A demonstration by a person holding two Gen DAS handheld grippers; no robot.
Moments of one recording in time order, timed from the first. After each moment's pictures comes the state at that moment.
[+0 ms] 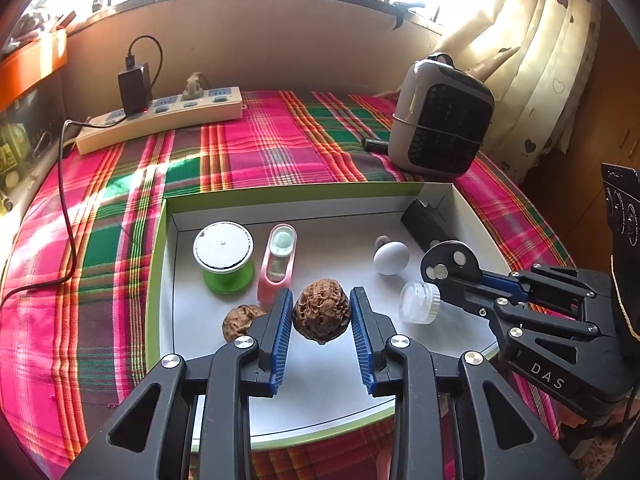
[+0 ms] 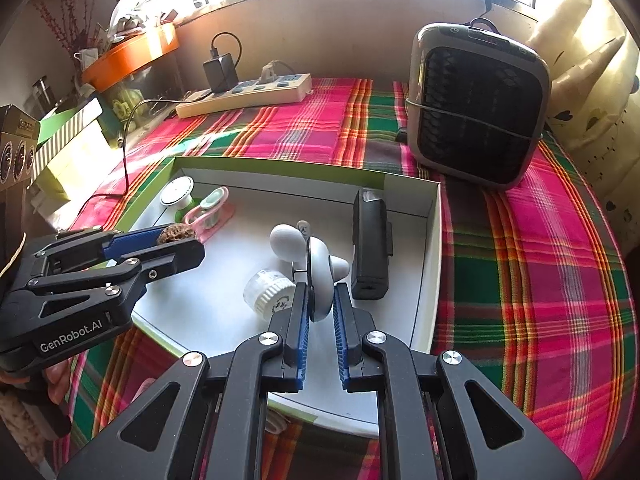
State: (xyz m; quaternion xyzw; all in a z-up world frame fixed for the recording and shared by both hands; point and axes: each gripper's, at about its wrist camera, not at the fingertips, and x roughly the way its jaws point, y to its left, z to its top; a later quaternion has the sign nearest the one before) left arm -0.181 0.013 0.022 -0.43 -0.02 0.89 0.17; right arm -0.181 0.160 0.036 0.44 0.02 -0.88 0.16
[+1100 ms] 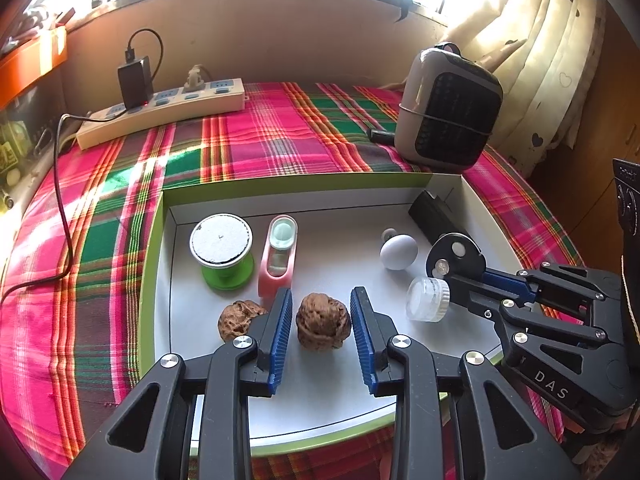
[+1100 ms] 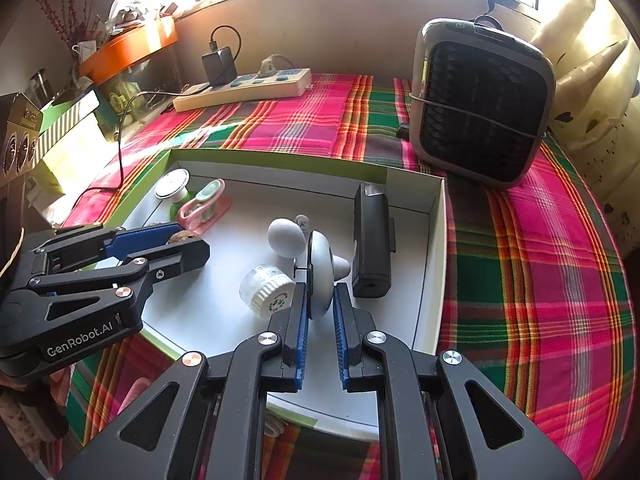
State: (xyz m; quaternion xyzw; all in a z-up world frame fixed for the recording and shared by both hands) left arm -0.187 0.015 0.014 -0.44 -0.01 0.89 0.16; right arm -0.180 0.153 0.032 0.44 0.03 -0.88 0.16
